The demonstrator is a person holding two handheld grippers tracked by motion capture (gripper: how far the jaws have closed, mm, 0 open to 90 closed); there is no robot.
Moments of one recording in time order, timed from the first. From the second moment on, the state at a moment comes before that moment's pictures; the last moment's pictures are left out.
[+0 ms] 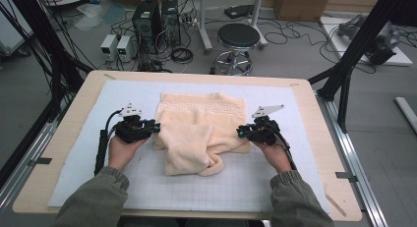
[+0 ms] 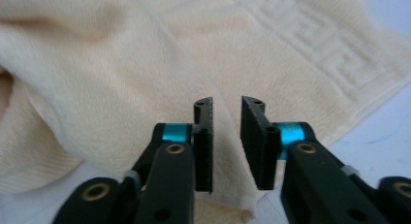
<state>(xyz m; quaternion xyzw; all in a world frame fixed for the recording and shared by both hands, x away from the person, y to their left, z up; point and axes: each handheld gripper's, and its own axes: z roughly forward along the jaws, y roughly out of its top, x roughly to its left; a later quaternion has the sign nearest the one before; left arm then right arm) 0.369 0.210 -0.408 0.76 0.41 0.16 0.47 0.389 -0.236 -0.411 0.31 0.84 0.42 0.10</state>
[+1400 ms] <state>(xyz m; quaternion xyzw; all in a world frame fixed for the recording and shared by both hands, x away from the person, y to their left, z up) 0.324 0.167 -0.406 0.80 0.32 0.13 0.50 0.346 -0.192 -0.409 0.22 0.86 0.44 0.10</state>
